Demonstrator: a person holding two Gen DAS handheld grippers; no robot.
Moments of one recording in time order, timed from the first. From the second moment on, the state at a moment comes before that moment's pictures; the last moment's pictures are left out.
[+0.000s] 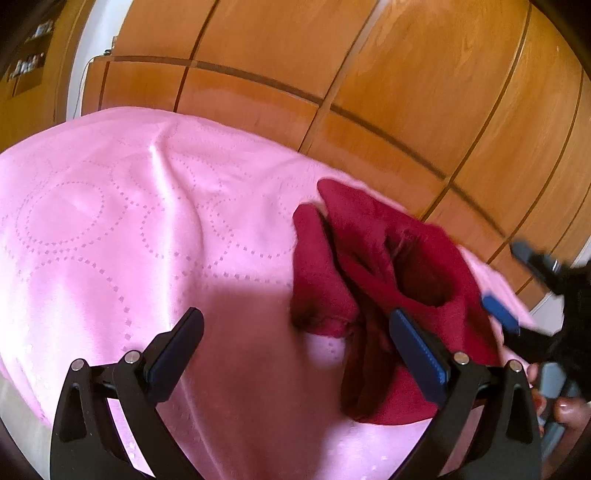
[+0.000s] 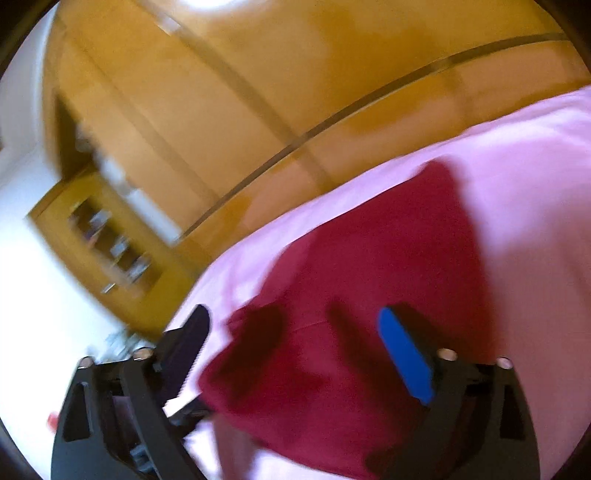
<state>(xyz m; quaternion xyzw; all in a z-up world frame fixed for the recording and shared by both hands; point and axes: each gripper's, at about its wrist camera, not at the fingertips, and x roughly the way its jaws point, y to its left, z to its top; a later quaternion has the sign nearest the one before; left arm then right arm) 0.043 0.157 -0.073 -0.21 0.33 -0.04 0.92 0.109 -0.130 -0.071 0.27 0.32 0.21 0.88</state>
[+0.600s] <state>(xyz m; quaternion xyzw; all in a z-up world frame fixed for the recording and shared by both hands) 0.062 0.145 -0.046 -0.26 0.31 -0.11 0.91 0.069 -0.198 -0.104 0.16 0.40 0.06 0.90</state>
